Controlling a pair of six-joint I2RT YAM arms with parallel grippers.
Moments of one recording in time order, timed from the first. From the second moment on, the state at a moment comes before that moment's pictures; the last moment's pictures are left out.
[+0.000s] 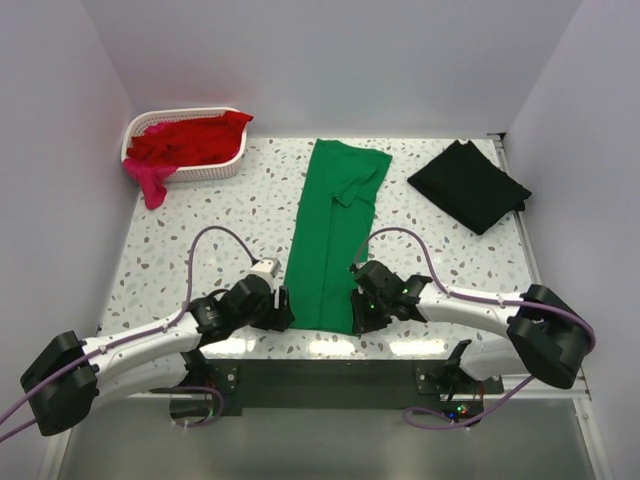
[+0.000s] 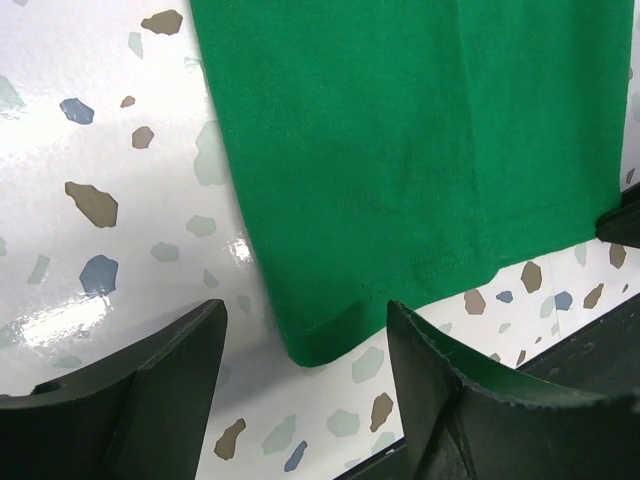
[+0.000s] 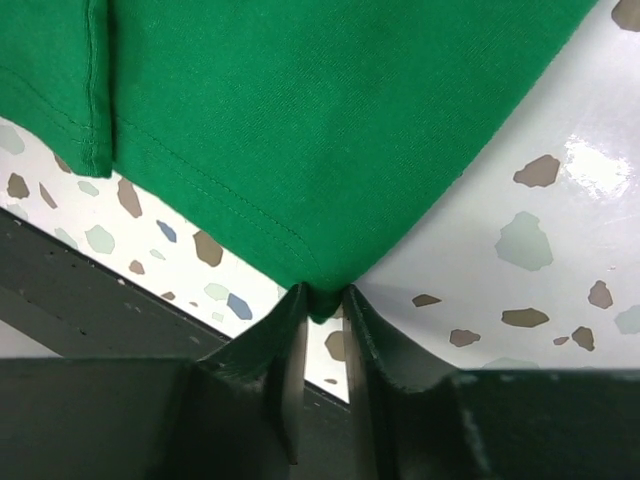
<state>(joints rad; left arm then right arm) -0.89 0.94 0.33 -0.23 -0.11 -0.68 0.92 1.32 0.59 -0.38 -0.12 0.67</state>
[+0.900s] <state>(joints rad) -0.90 0.96 0.29 -0.18 -0.09 -0.71 0.92 1.30 0.57 -0.39 -0.08 0.70</state>
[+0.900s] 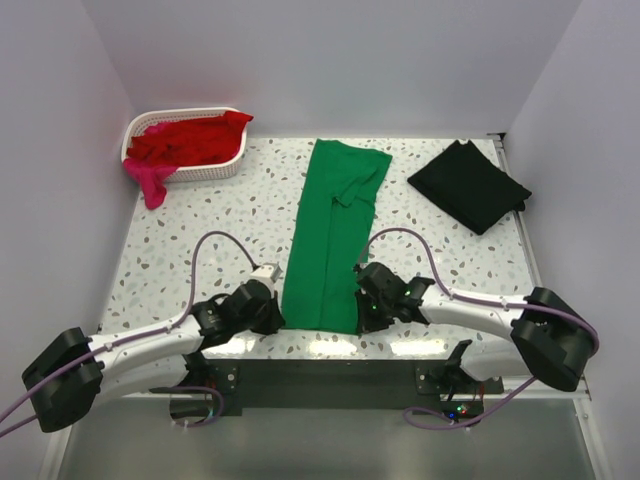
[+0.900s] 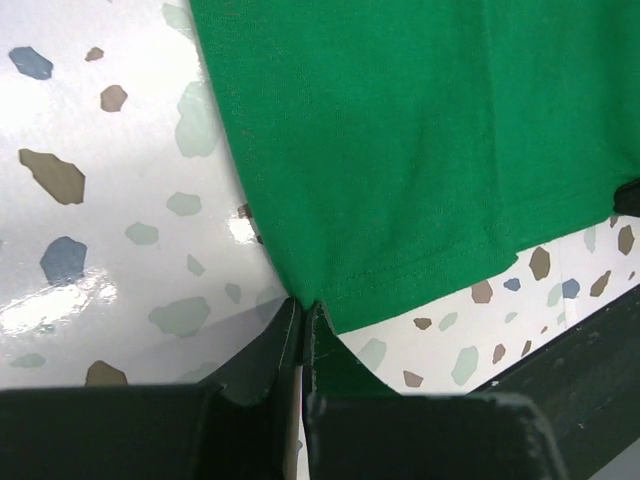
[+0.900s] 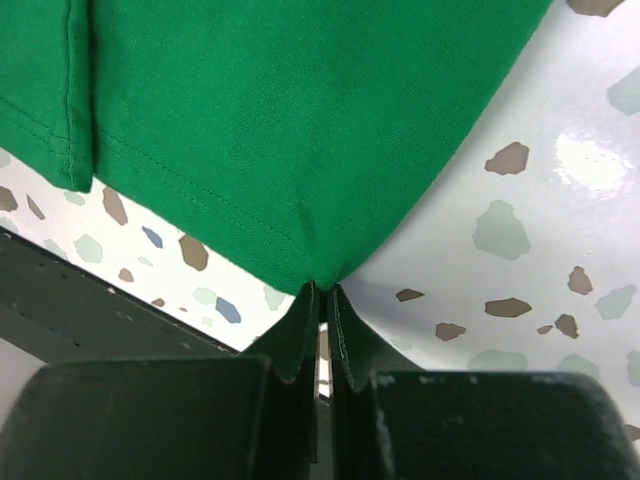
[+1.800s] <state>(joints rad) -1.00 0.93 0.25 0.05 -0.26 -0.81 0.92 1.07 0.53 -0.40 0.15 0.74</state>
